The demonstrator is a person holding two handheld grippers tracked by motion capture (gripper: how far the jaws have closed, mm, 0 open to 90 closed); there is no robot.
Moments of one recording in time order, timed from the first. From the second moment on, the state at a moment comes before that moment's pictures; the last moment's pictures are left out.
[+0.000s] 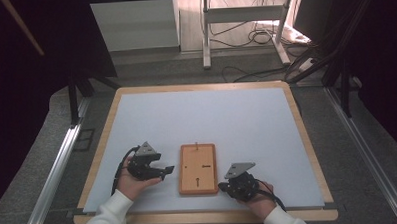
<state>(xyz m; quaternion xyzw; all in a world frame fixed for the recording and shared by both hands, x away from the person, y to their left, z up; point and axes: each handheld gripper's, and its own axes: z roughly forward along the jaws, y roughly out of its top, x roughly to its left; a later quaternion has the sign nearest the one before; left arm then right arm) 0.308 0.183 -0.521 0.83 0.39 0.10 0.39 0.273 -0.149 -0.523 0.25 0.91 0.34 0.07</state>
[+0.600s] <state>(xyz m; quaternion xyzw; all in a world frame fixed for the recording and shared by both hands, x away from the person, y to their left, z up) 0.307 0.185 -0.521 0.82 0.39 0.10 0.40 0.273 -0.190 -0.510 0.27 0.88 0.38 0.11</state>
